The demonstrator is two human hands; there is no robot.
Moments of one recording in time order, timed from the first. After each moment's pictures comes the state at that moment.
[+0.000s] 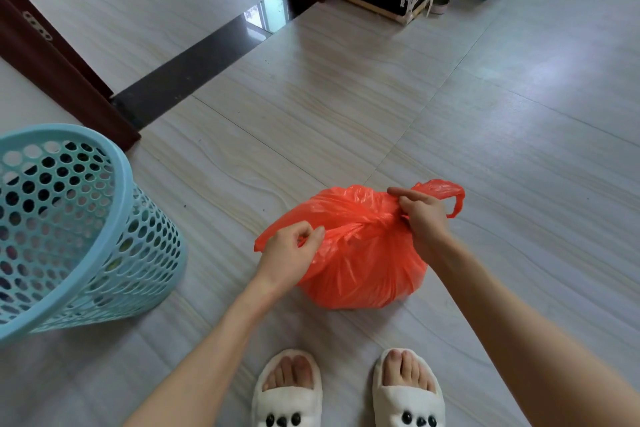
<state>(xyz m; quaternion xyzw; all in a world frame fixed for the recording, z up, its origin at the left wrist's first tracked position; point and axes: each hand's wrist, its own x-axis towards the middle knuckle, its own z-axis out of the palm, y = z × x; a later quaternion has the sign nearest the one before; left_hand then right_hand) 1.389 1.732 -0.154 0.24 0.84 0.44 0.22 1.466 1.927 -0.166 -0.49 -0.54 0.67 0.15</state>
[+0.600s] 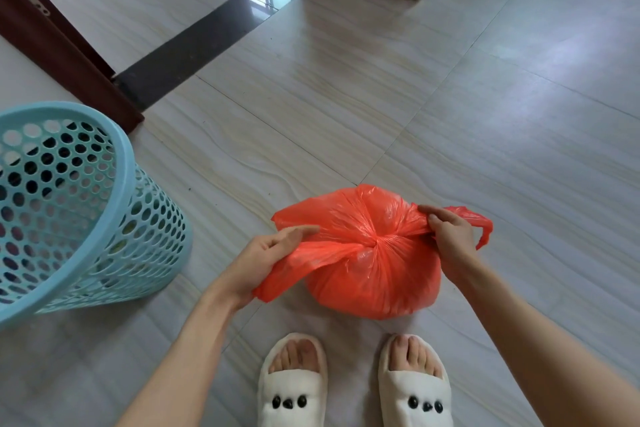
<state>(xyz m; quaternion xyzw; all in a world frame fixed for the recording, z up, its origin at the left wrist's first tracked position) 1.381 1.678 -0.162 0.12 0.65 0.56 0.50 1.513 1.927 -0.217 -0.54 -0.54 0.63 0.14</state>
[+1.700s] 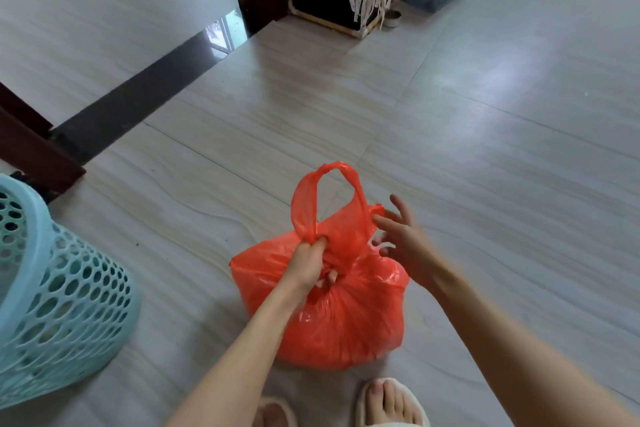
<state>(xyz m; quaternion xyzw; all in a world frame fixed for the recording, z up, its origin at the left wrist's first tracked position) 1.410 1.823 -0.187 0.08 0.70 0.55 0.45 1.499 1.960 -0.179 -0.43 -0.50 0.74 0.09</state>
